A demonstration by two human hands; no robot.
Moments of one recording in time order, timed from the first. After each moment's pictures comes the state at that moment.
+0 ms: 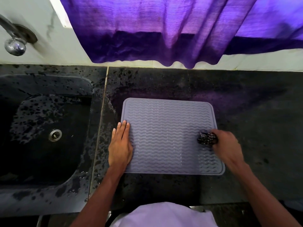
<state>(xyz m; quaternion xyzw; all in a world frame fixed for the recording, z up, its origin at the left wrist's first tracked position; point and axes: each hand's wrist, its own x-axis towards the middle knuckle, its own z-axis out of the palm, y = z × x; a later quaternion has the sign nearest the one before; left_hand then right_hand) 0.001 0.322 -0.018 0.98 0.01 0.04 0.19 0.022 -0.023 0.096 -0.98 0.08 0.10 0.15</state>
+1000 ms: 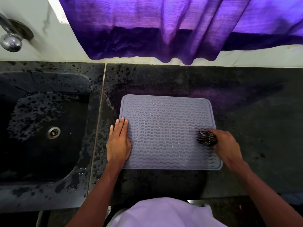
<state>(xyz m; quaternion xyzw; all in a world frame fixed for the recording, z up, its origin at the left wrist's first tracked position) 0.000 0.322 -0.022 0.98 0.03 0.07 0.20 0.012 -0.052 0.060 -0.99 0.04 0.08 0.13</state>
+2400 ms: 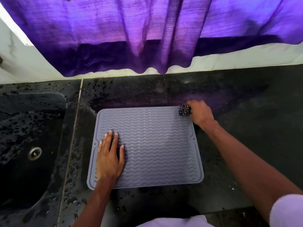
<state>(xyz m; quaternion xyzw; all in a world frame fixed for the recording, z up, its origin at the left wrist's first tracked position) 0.009 0.261 -0.026 0.98 0.03 0.10 0.17 0.164 -0.080 0.067 -0.99 -0.02 0.08 0.10</state>
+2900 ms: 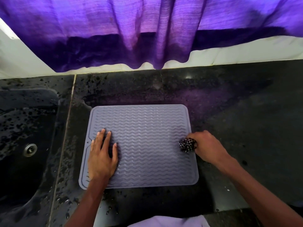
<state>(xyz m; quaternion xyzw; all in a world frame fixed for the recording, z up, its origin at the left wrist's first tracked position) 0.010 0.257 -0.023 0.98 0.05 0.10 0.18 0.059 -0.105 0.068 -0.96 -0.05 0.21 0.16</state>
